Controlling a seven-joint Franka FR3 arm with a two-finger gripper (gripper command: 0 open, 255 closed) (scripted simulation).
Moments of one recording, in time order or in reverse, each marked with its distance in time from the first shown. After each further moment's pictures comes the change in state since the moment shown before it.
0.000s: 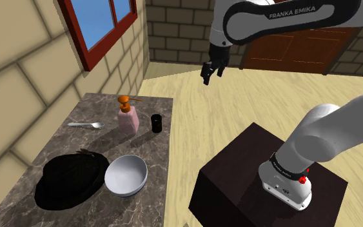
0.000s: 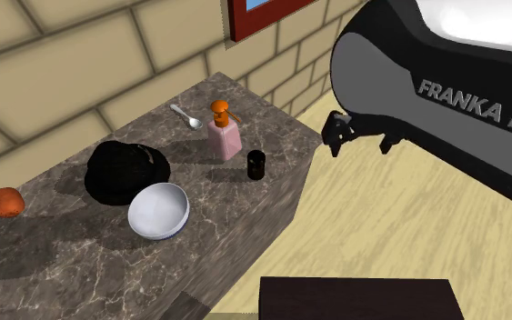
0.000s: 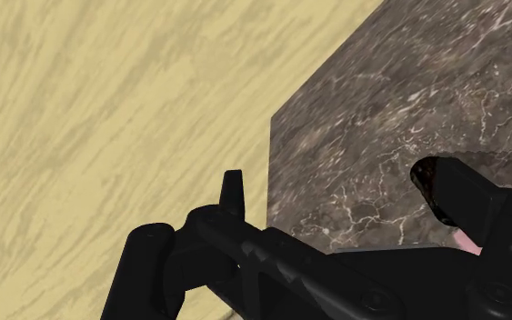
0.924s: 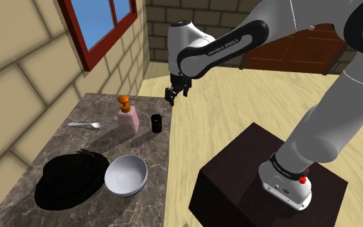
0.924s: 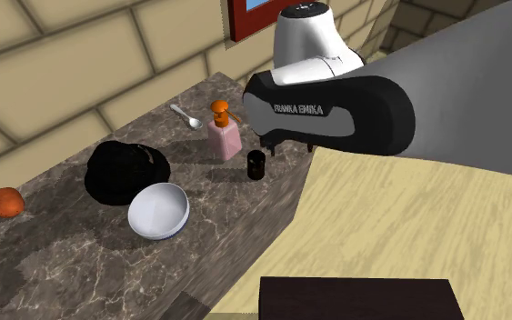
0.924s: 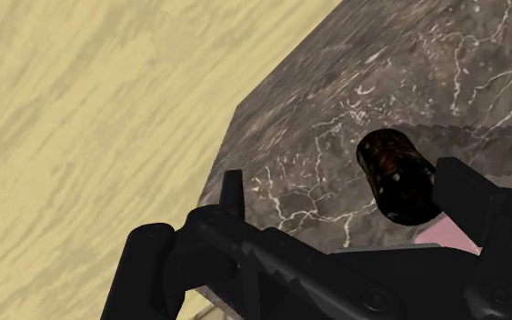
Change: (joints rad) arm 0.055 0.483 0.126 0.180 -0.068 0.272 0.186
